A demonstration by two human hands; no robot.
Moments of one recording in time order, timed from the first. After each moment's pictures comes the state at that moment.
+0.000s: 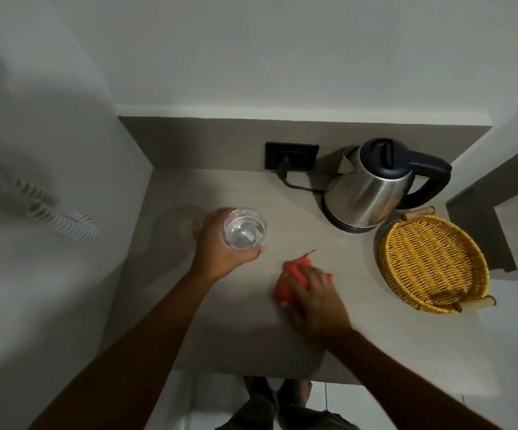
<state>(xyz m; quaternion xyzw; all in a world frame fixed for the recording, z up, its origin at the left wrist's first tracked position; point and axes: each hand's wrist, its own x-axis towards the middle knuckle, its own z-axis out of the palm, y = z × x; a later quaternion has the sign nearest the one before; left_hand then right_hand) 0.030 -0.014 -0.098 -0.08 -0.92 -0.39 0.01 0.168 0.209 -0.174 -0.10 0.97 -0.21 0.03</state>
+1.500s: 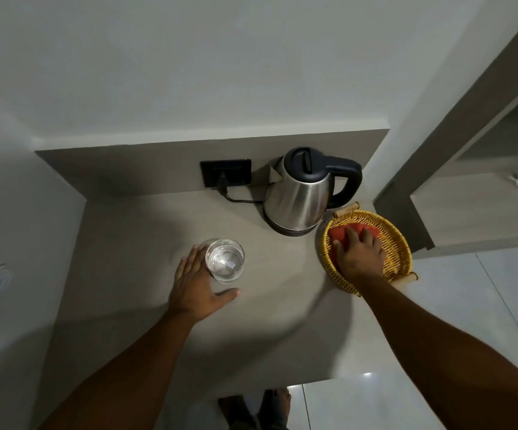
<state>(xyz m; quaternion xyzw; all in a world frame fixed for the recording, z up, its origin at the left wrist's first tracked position) 0.060 0.021 -0.172 -0.18 -0.95 -0.22 -0.08 0.133 0.385 -0.140 0.32 0.93 -0.16 0.08</state>
